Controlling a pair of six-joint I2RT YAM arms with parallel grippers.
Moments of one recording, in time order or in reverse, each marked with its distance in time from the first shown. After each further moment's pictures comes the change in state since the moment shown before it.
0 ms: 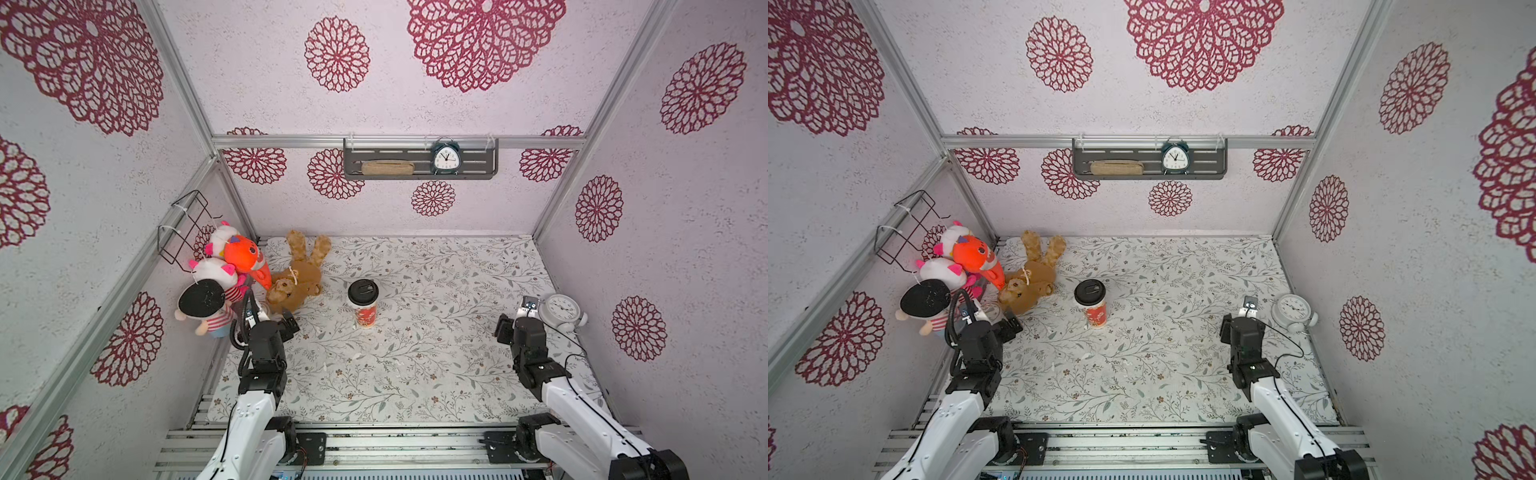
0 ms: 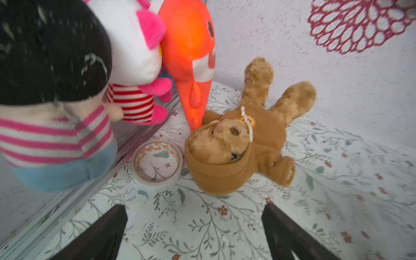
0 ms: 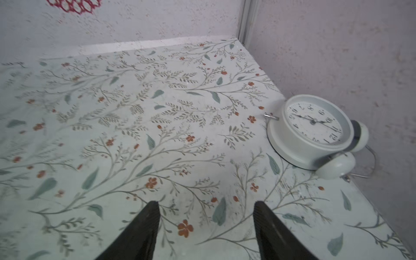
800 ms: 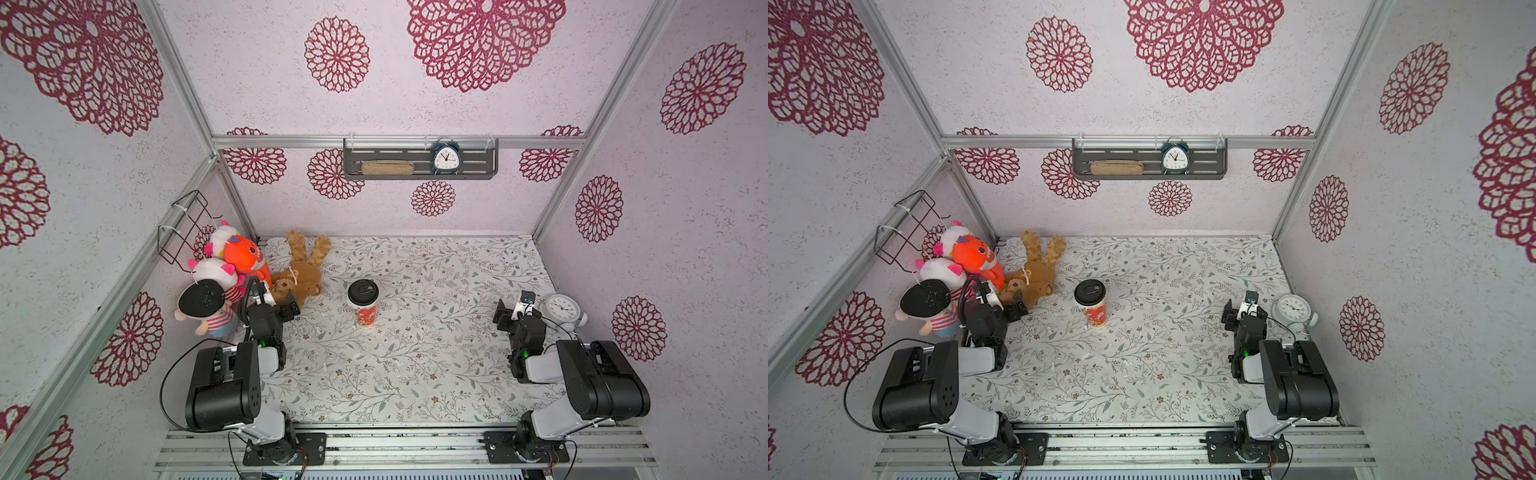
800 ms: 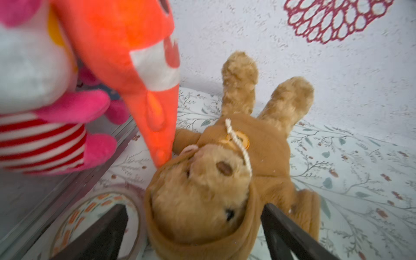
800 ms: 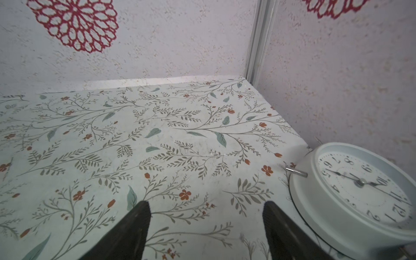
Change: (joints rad) left arm 0.136 0.704 0.172 0.653 0.350 0.118; right arm -0.172 0.641 0.000 0.892 -0.234 -0.131
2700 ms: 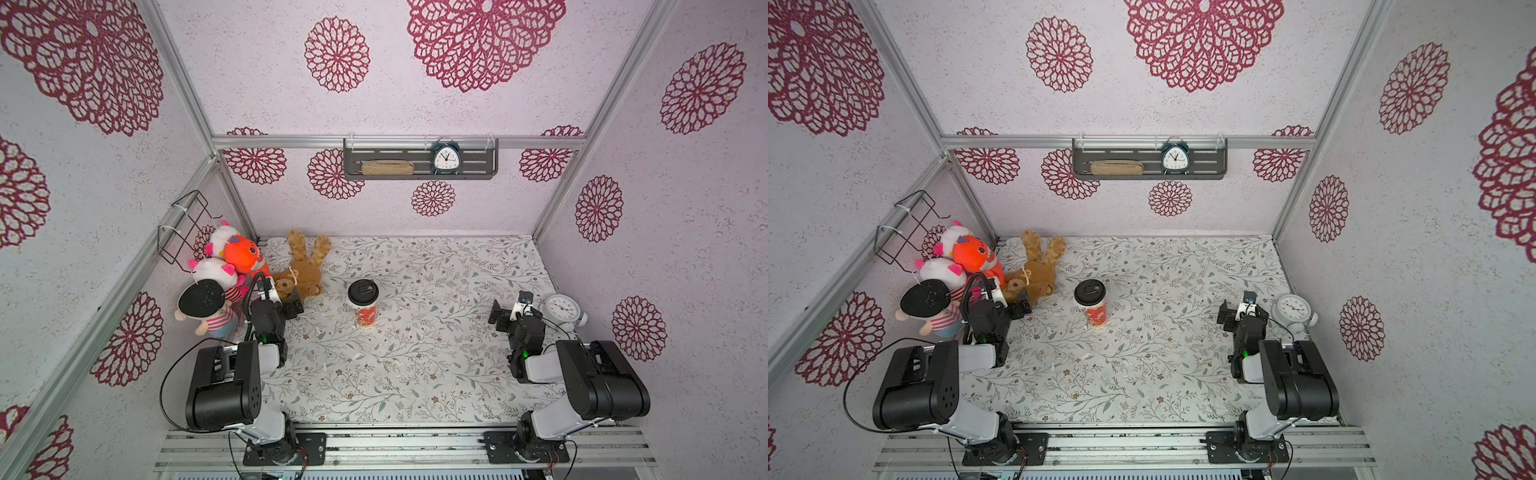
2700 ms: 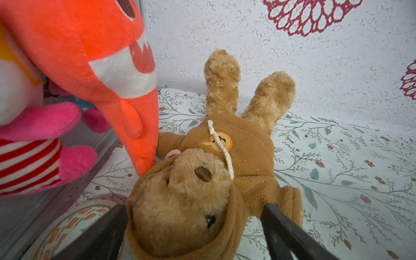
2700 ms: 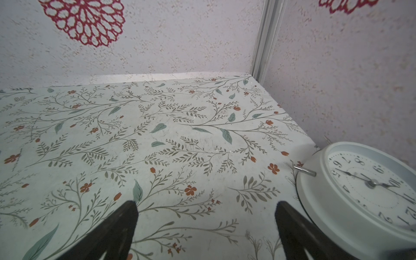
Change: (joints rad) left arm -0.019 0.000 0.009 -0.039 0.031 0.033; right arm 0.006 0.000 -0.002 -0.016 -0.012 -0.008
